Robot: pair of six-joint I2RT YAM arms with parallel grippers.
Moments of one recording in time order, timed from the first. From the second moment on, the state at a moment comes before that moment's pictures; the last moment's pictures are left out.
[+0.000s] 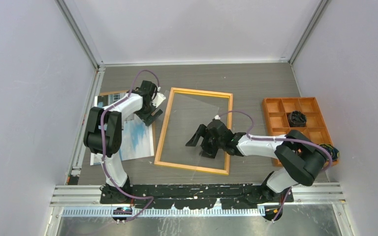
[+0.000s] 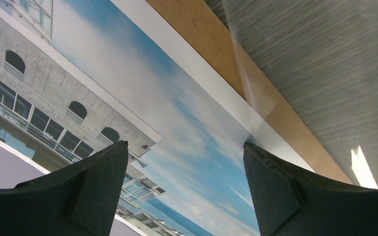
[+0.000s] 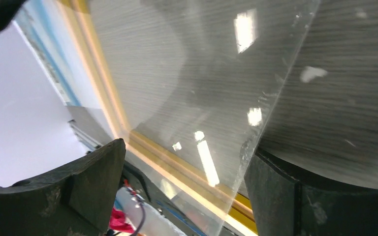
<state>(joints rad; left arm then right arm) -0.26 1.84 1.25 -0.64 -0.20 0.51 0.82 1.49 0.63 0.03 -0.15 1.24</state>
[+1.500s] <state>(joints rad) -0.23 1.83 1.48 -0.81 -0.16 0.47 0.61 1.35 0.65 0.01 -0.15 0.93</state>
